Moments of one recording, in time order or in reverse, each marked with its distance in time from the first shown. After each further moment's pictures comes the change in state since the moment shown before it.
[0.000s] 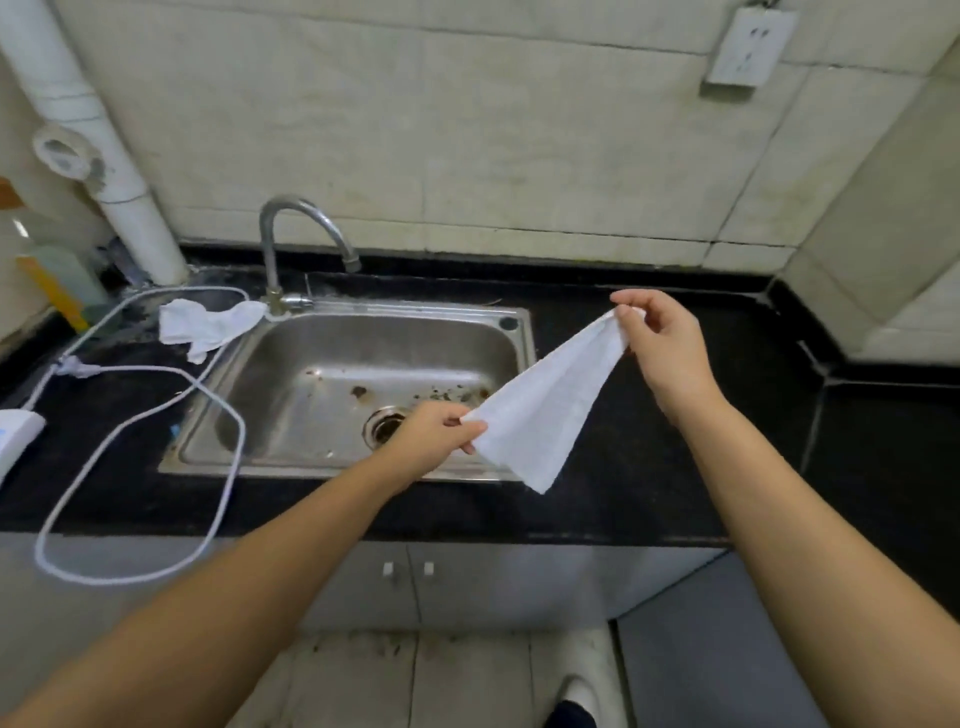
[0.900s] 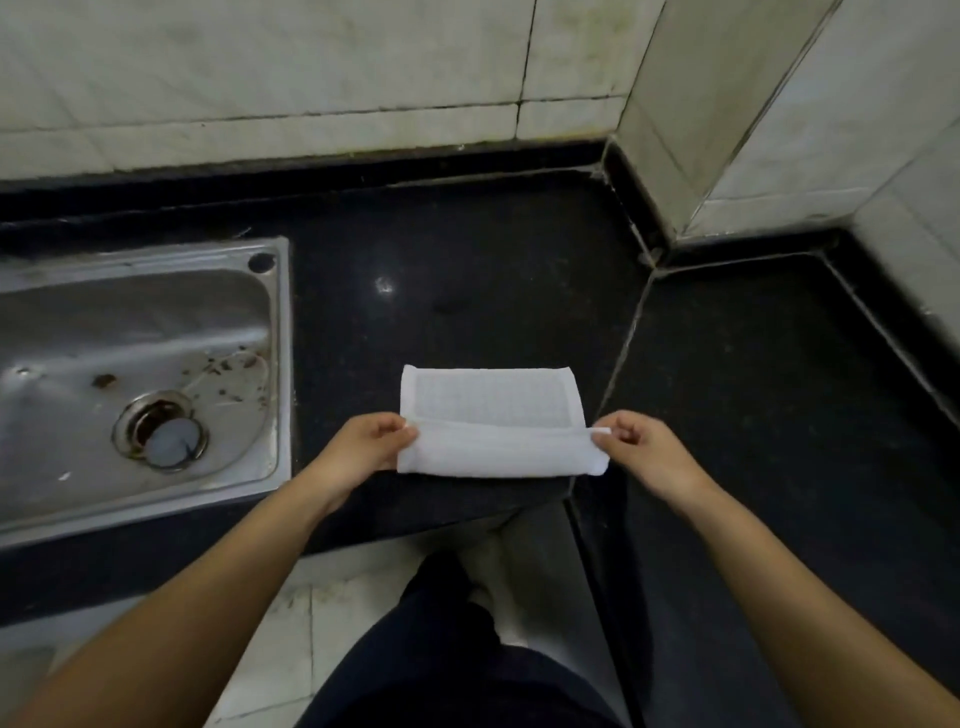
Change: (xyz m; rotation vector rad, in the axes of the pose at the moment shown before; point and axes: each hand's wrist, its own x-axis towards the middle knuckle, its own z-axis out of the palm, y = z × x) left_hand 0.127 0.019 0.238 -0.233 -0.188 -0.304; right_hand -0.023 0.254 -0.246 -0.155 -0.281 0.637
